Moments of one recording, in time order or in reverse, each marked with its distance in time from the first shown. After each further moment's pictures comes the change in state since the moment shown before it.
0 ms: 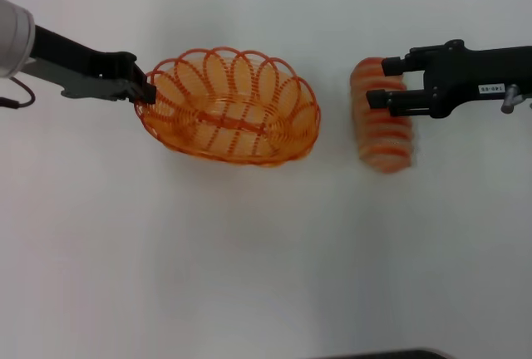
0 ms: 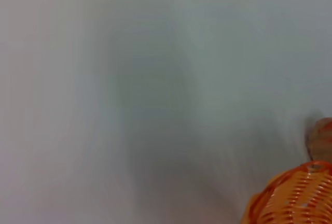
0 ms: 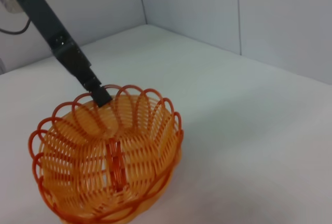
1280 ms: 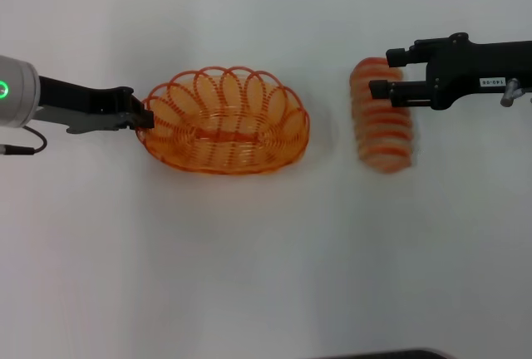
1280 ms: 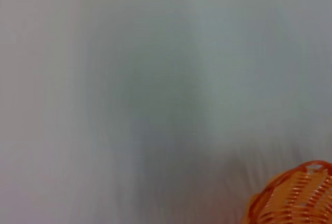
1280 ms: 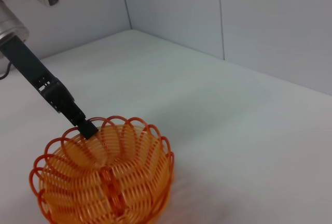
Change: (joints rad) left arm 0.165 -0.026 0.103 -0.039 -0.130 -0.192 0.012; right arm 0.001 0.005 0.021 0.003 0.002 0.029 -0.004
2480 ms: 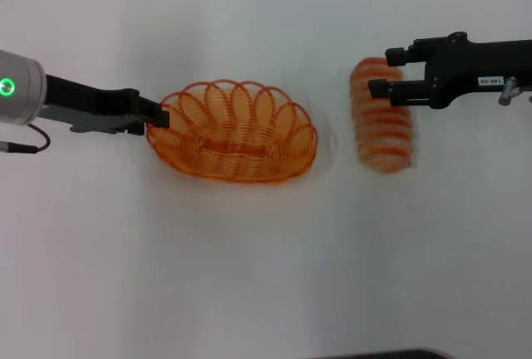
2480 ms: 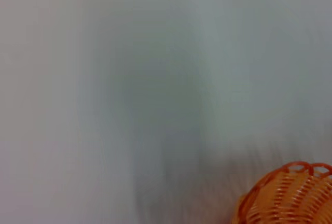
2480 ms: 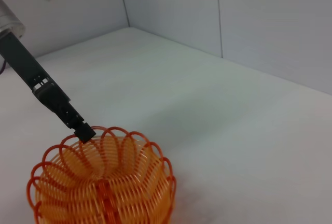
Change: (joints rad) left arm -0.003 0.003 0.054 0.021 0.001 0.011 -0.011; right arm 0.003 0.000 -0.008 0.002 -0.002 0.014 0.003
